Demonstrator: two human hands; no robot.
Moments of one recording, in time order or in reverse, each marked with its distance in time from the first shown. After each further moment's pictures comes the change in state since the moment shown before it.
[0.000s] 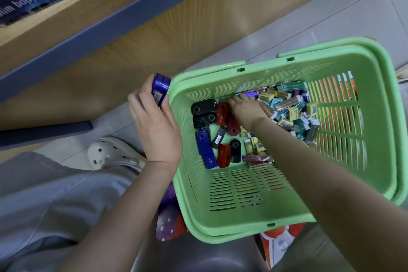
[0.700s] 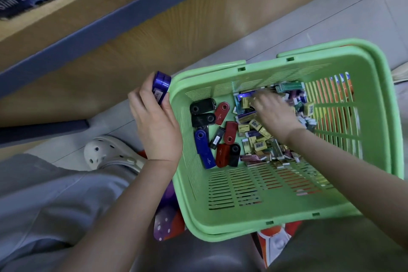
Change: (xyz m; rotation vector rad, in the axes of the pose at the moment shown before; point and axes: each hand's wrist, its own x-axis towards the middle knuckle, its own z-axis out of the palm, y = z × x) left_hand 0.001 0.000 0.000 -0.027 0.000 -0.009; right_hand -0.063 0.043 0.003 -0.272 0.107 0.041
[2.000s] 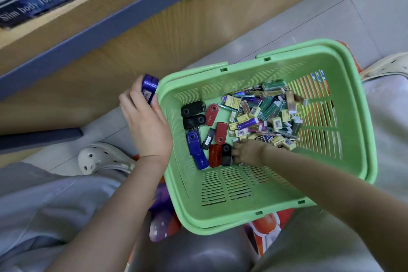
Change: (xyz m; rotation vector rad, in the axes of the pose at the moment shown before) left_hand -0.001 0.001 0.001 0.045 -0.003 0.007; right_hand -0.020 -0.049 0.041 -0.176 -0.396 -0.705
